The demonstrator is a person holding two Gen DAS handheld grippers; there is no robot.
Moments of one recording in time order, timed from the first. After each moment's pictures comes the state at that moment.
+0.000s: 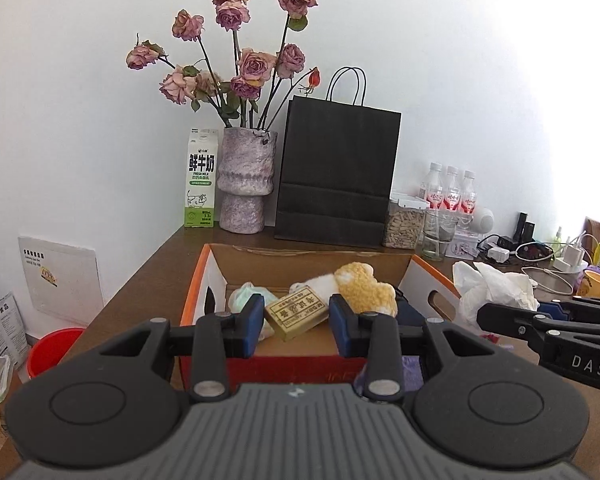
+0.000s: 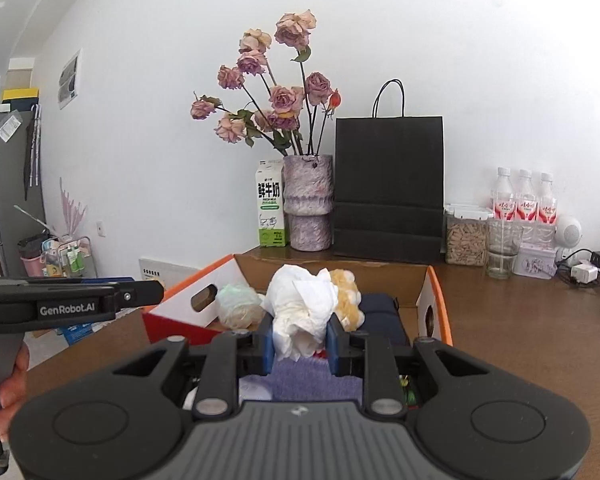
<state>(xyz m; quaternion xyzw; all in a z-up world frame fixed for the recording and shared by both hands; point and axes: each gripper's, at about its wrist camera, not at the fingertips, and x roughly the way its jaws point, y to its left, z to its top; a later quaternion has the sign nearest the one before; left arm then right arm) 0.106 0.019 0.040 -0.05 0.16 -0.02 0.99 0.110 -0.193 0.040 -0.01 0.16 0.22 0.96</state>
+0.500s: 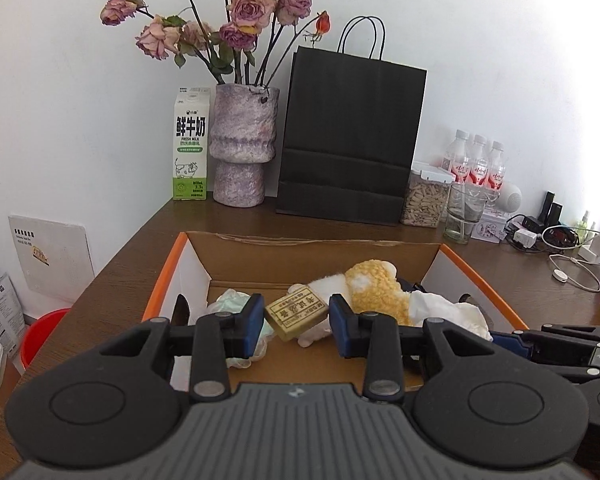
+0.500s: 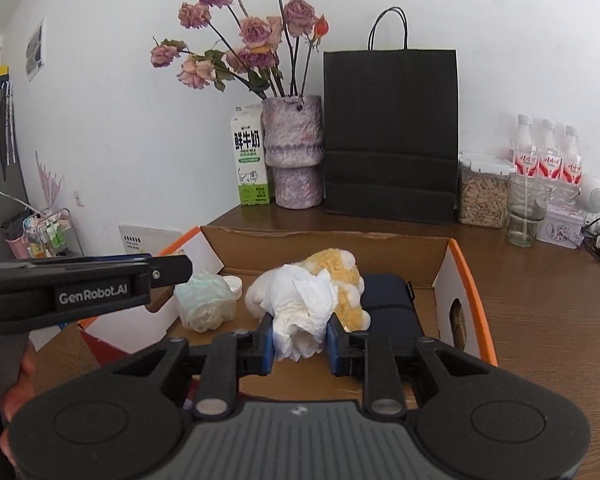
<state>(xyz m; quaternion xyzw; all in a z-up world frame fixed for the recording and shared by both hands) 0.202 0.009 0.027 -0.05 0.23 0.00 0.97 0.215 -0.156 0.016 0.00 0.26 0.21 0.94</state>
